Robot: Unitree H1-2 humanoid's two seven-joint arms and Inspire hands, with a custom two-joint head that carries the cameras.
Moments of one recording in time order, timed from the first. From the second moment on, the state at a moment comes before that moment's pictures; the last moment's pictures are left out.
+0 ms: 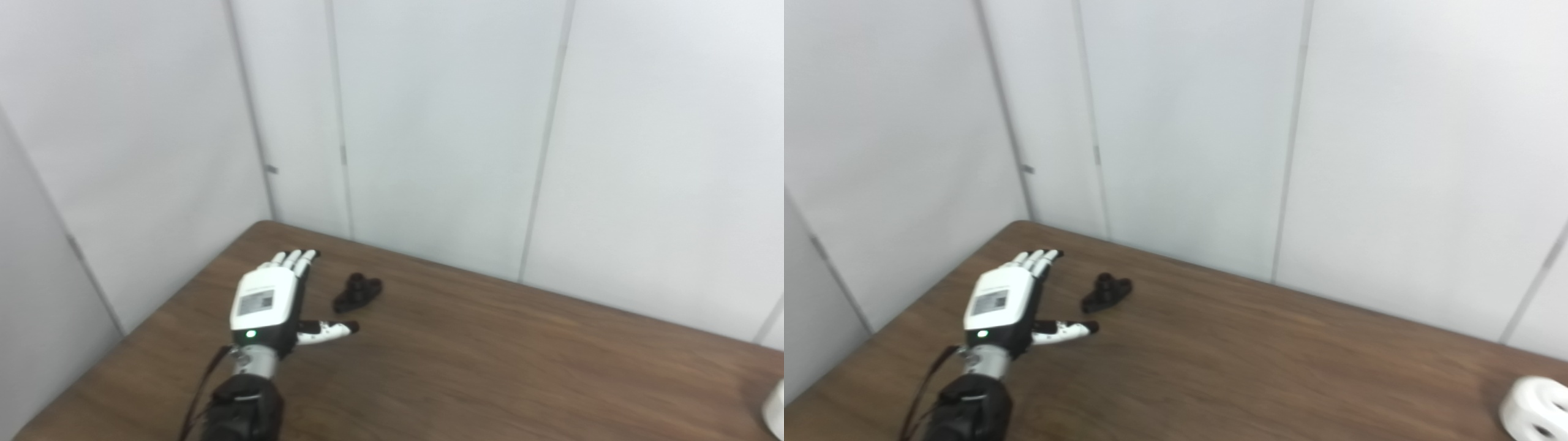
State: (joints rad) left arm -0.08 0.33 0.14 -0.26 1.14 0.38 -0.14; right arm 0.06 -0.15 -0.17 -0.09 0.13 -0.02 0.02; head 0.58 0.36
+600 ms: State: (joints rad) left arm -0.23 0.31 0.16 0.13 1.02 0.46 -0.09; right arm 0.05 -0.15 -0.19 -0.08 0.19 -0.02 0.03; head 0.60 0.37
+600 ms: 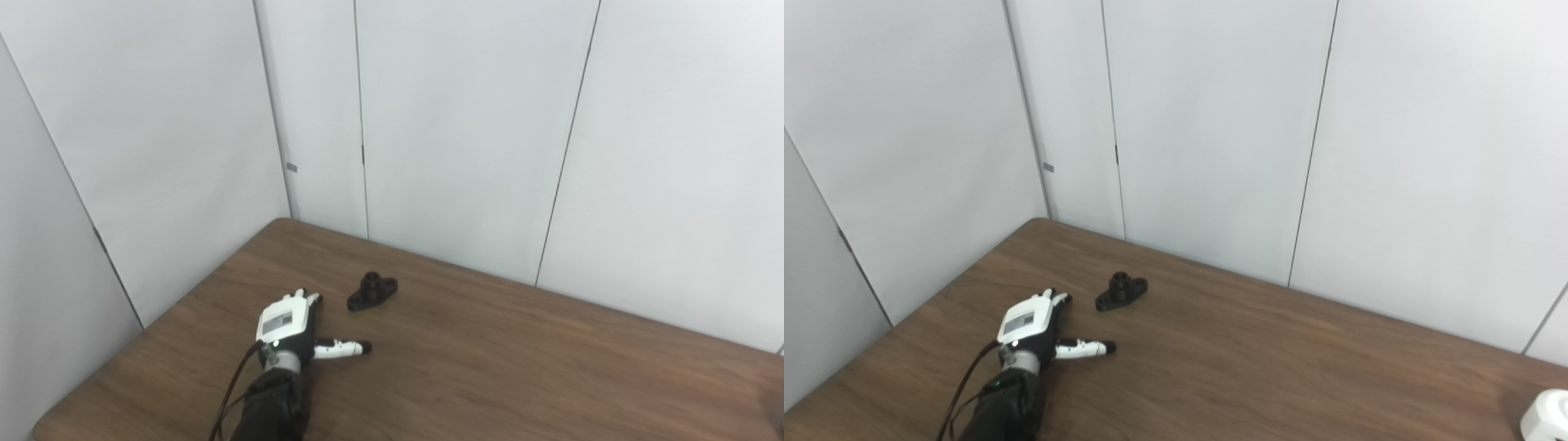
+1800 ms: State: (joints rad) left arm -0.36 0.32 0.04 0.40 0.68 0.44 0.28; right arm 0.10 -0.15 -0.21 -0.12 0.22 0.00 0.03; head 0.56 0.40
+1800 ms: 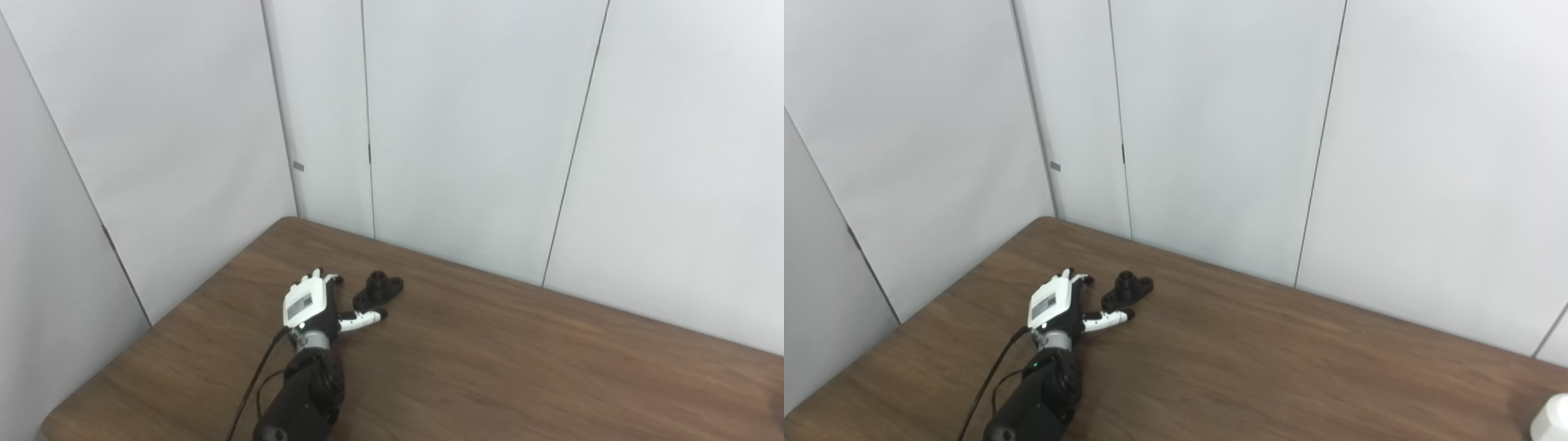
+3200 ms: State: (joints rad) left arm -0.42 0.34 -0.12 0.44 0.64 0.43 0.32; right arm 0.11 -0.13 -0.21 -0.14 0.22 -0.01 0.02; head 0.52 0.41
